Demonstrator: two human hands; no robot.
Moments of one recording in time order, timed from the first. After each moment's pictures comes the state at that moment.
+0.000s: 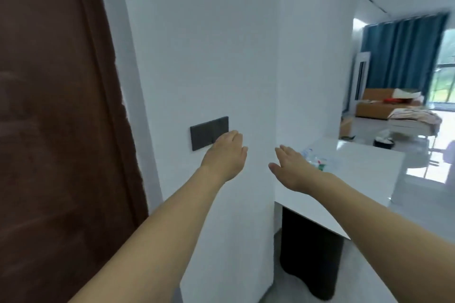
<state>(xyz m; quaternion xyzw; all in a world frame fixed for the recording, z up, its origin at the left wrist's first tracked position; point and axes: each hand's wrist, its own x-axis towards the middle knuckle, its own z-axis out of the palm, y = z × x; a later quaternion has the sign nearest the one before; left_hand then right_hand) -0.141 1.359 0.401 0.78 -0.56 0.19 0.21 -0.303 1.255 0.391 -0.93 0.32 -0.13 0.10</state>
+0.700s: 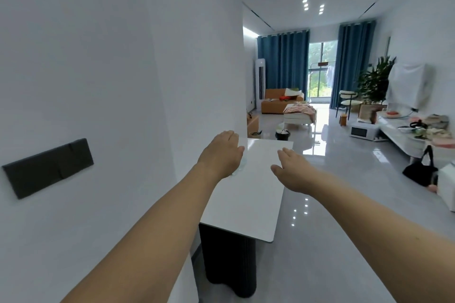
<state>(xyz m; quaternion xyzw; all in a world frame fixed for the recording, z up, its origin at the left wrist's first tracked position) -0.324 1.097 0.397 0.67 -0.70 0.12 0.20 -0.523 1.065 0.377 -0.84 0.53 -0.13 0.07</state>
